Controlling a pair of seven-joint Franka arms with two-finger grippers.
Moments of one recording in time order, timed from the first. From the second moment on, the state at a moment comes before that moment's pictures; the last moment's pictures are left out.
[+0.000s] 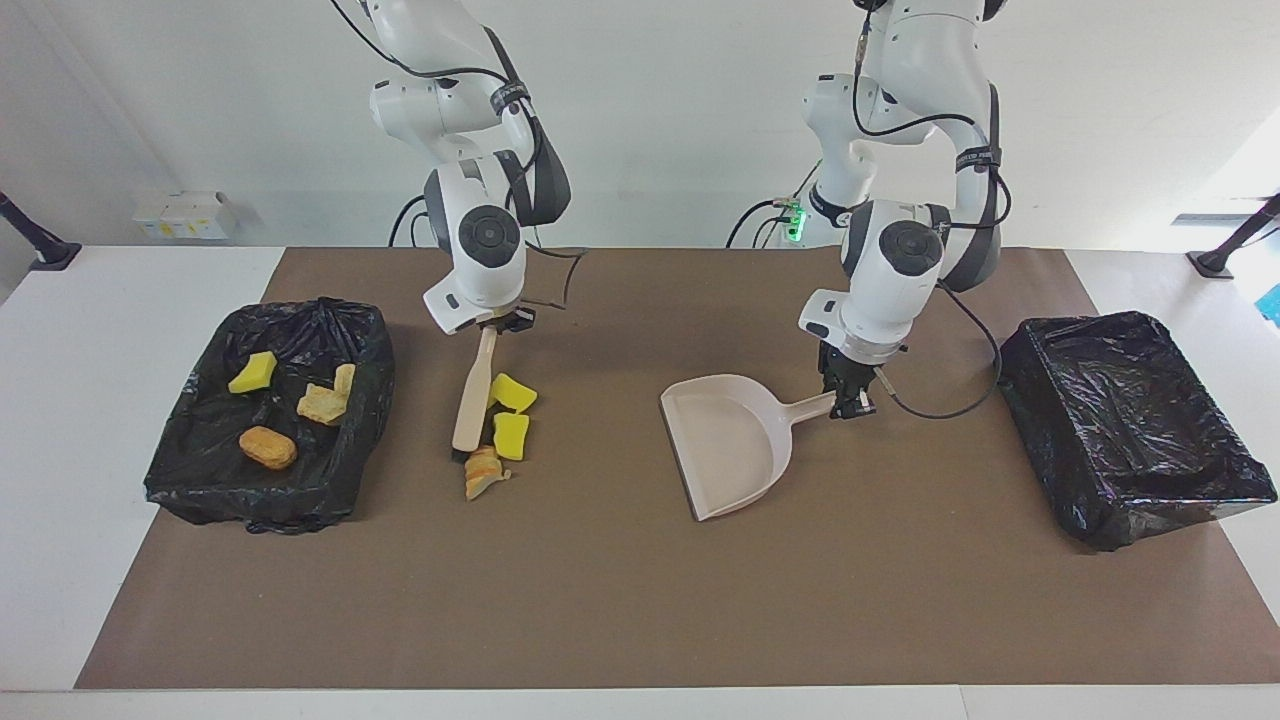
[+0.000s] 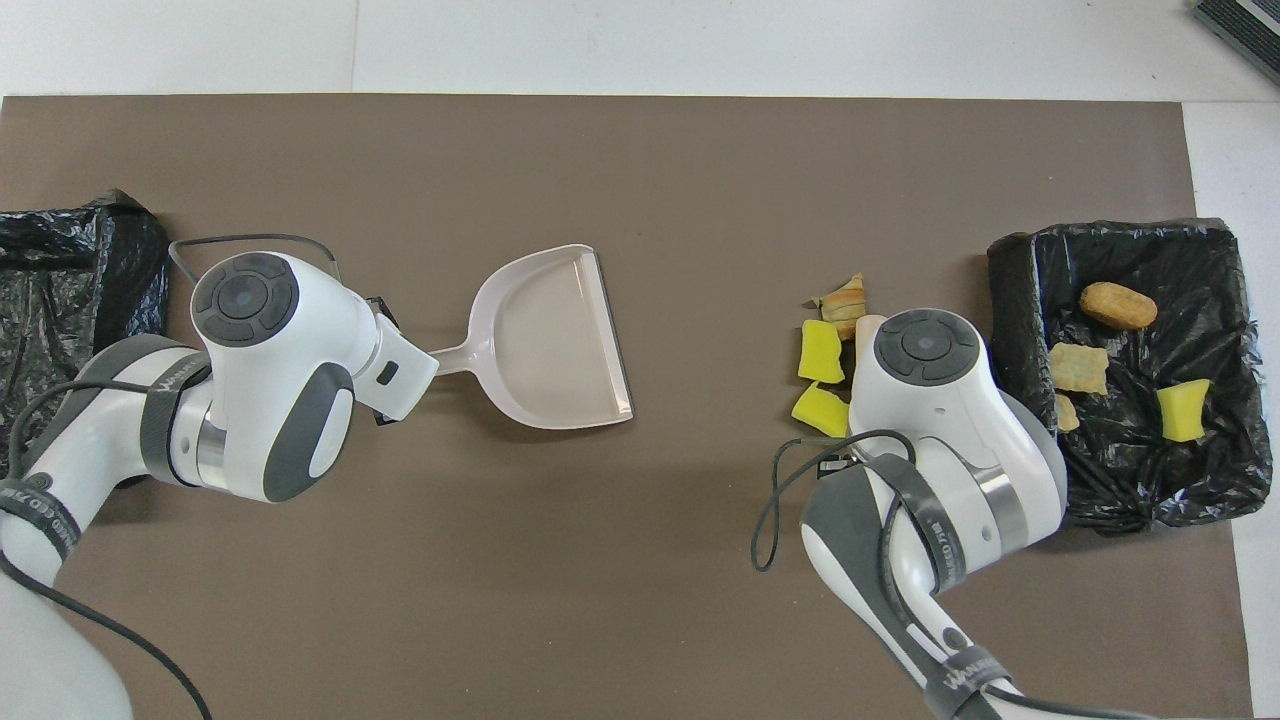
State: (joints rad) left arm -0.35 0.18 0.03 -2.05 0.00 2.24 1.09; right arm 0.21 0.08 0.14 -2.13 -0.10 1.81 0.52
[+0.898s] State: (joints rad) left arm -0.50 0.16 0.01 -2.05 0.14 2.18 0.83; right arm 0.38 0.23 0.14 -1.94 0.21 1.82 0.55
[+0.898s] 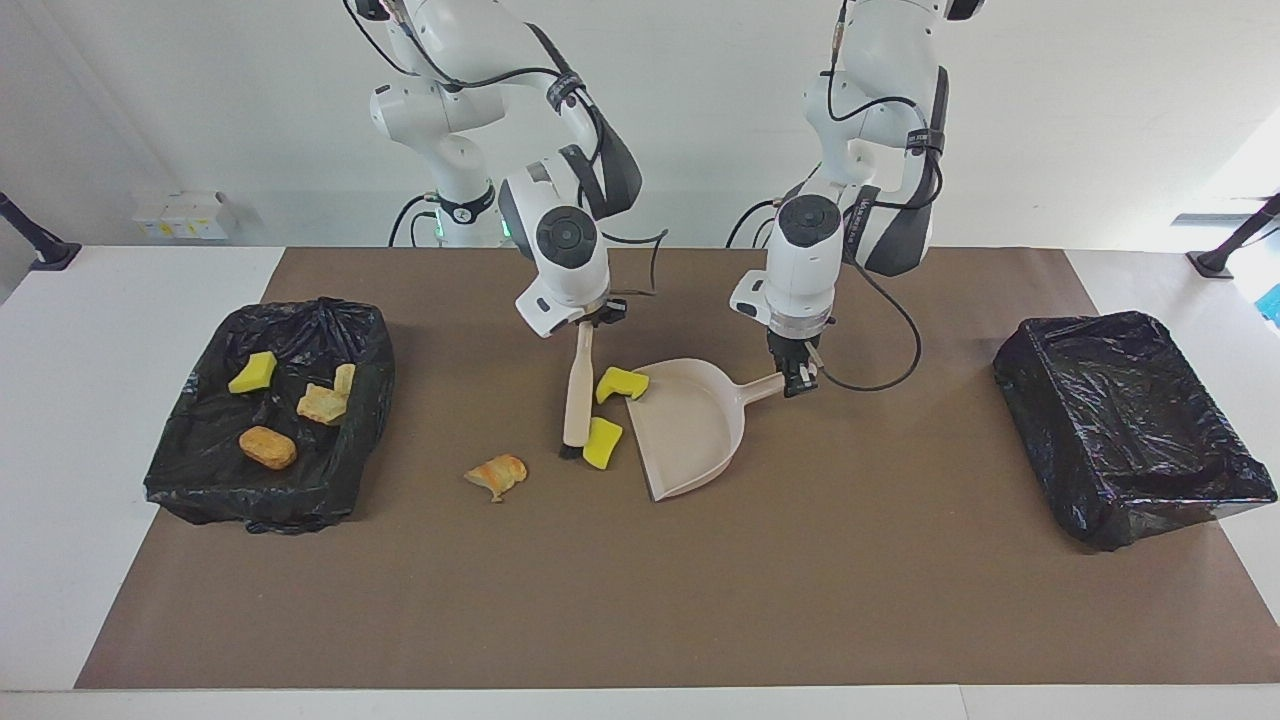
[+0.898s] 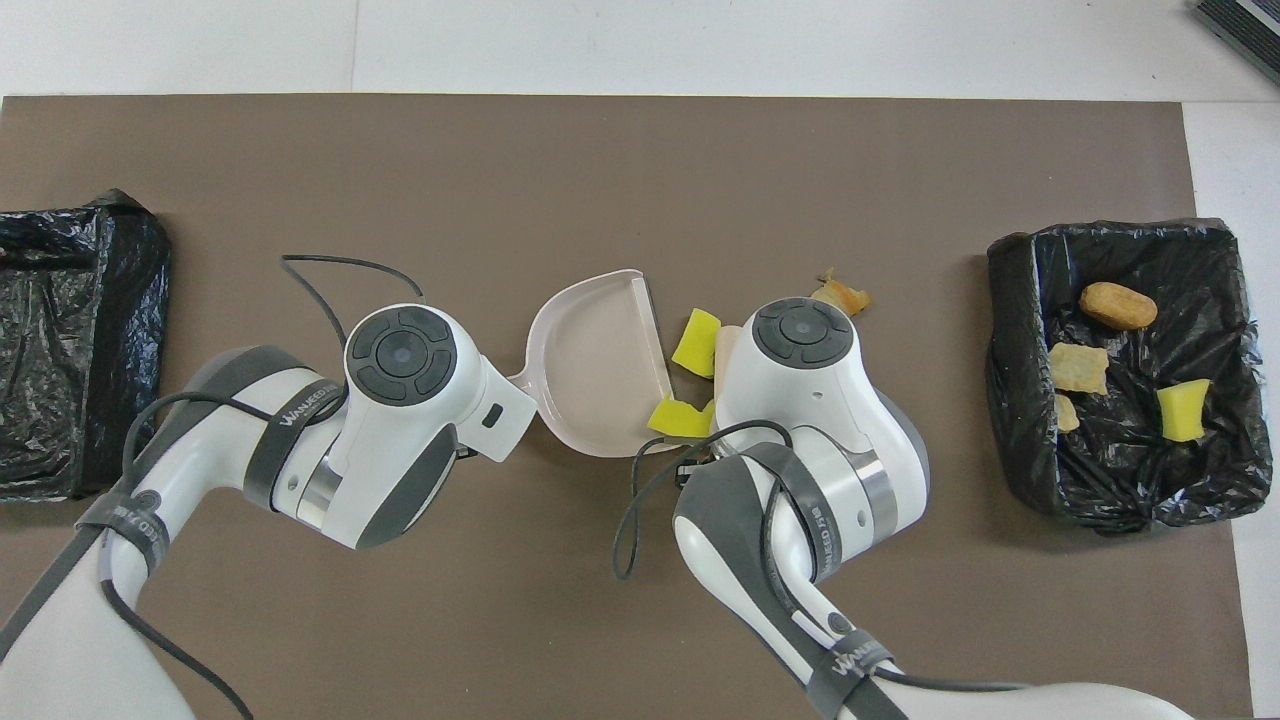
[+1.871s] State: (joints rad) left arm -0.48 0.16 0.02 -2.08 0.13 2.28 0.89; right arm 0.43 0.30 0.14 -1.72 0.25 1.66 0.56
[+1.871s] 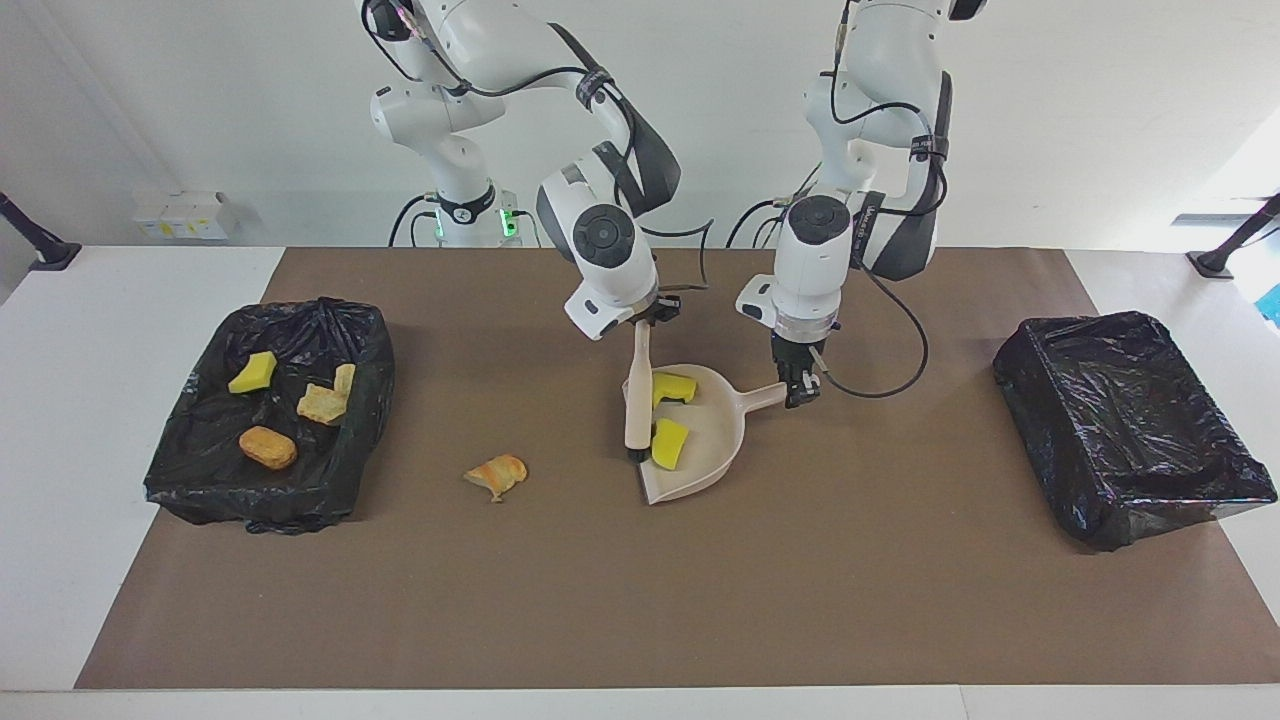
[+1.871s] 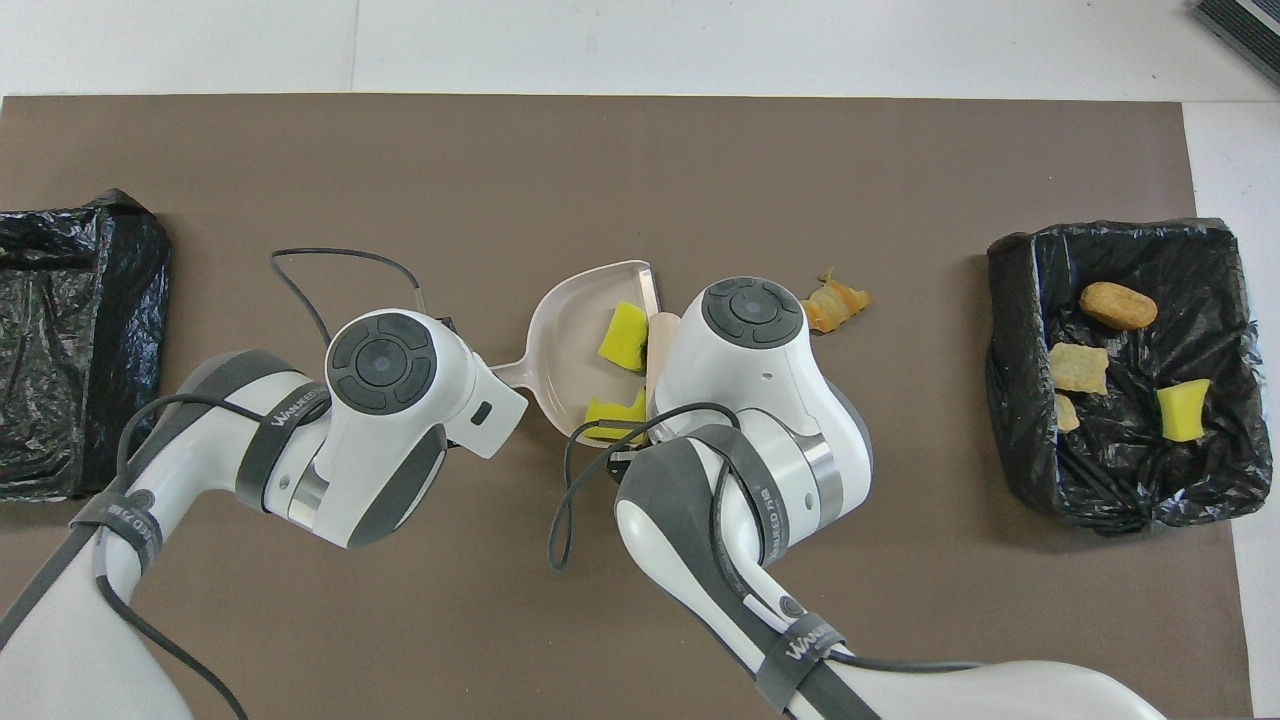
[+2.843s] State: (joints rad) left arm -0.47 0.16 0.02 -2.08 0.07 2.28 0.85; right arm 0.47 0.38 0.14 -1.56 0.24 1.63 0.62
